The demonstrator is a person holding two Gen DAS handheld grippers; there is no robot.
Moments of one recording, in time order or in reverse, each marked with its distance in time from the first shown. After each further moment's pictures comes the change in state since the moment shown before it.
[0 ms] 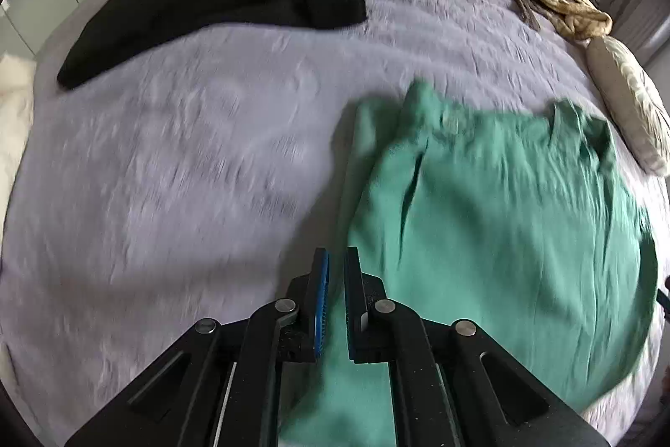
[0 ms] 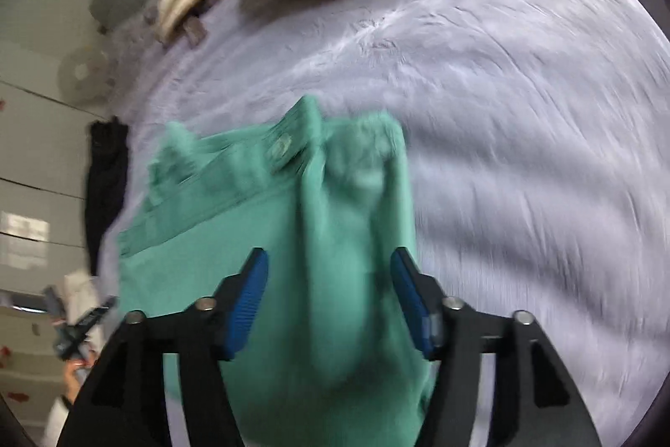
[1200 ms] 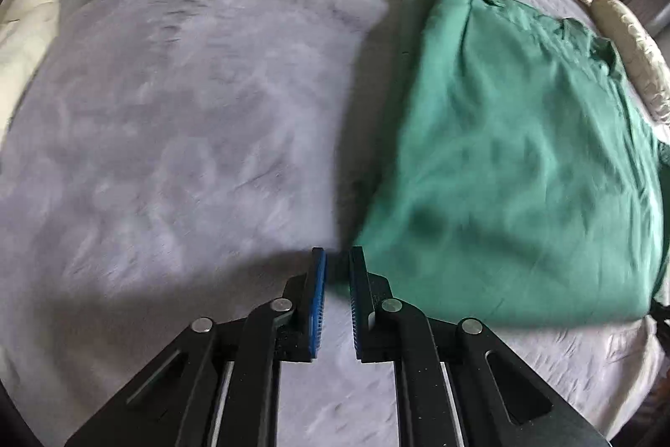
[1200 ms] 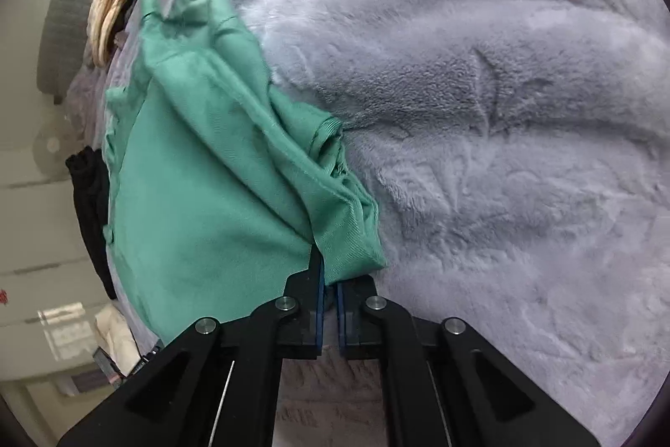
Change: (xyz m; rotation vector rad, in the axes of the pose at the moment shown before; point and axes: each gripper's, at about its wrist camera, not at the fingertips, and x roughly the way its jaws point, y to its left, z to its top) left arm 0.004 0.044 -0.121 -0.012 0.078 0.050; right arm 0.008 -0.068 -0.144 0.350 0.092 -0.014
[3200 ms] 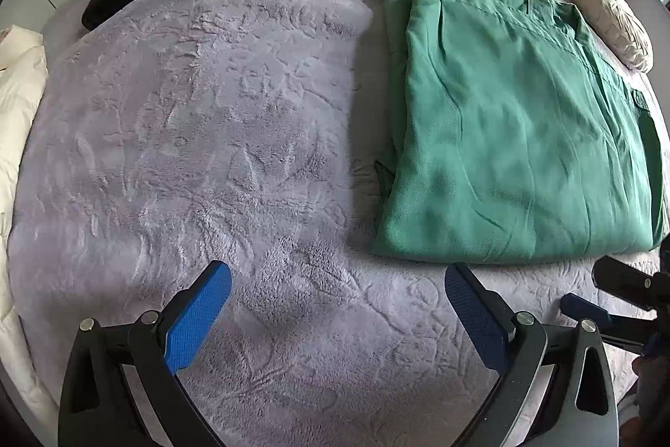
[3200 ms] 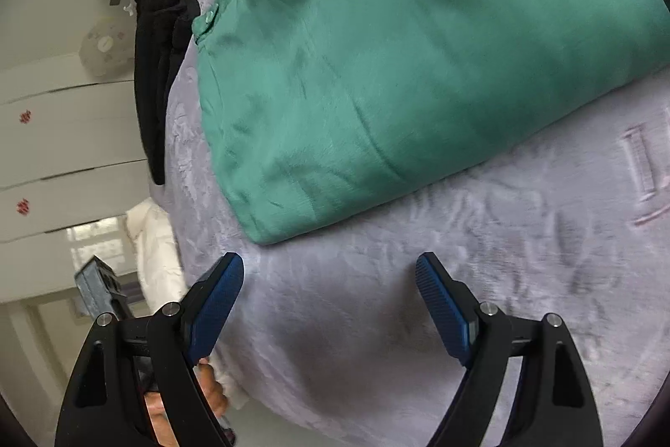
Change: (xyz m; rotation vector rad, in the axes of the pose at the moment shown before) left arm -0.100 -0.027 0.036 0.166 0.034 -0.031; right arm 0.141 0.221 -0.198 -0.127 0.227 0.216
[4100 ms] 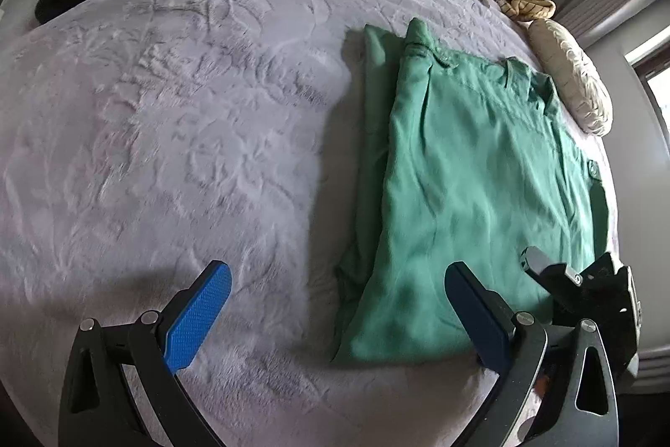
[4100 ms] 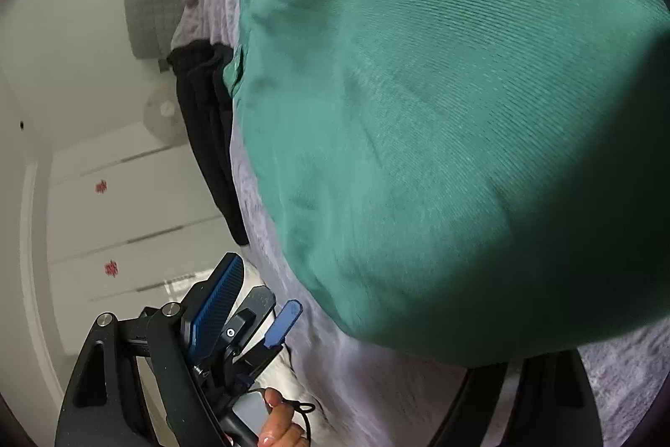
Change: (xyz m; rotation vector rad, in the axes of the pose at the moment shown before) left arm 0.050 0.028 0.049 -0.090 -0.081 -0.289; right arm 0.066 0.002 0.031 0.169 -0.117 0.355
